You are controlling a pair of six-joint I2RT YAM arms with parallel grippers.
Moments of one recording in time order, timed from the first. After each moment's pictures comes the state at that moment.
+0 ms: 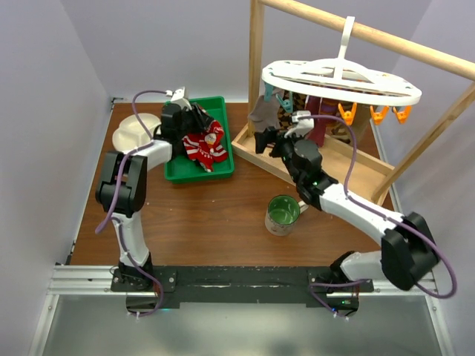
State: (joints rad) left arm -0.21 1.99 1.26 0.46 0.25 -0.52; right arm 0.61 1.28 0.80 0.45 0.30 0.33
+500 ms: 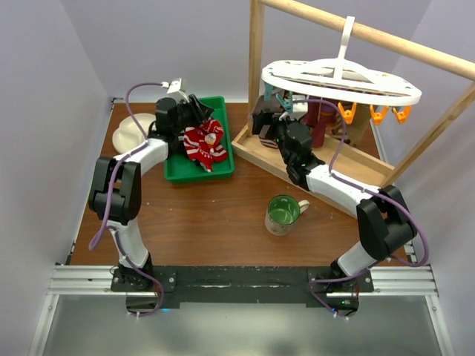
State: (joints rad) left arm -0.21 1.88 1.26 0.46 0.29 -0.52; right arm 0.54 1.57 1.01 0.60 0.32 0.28
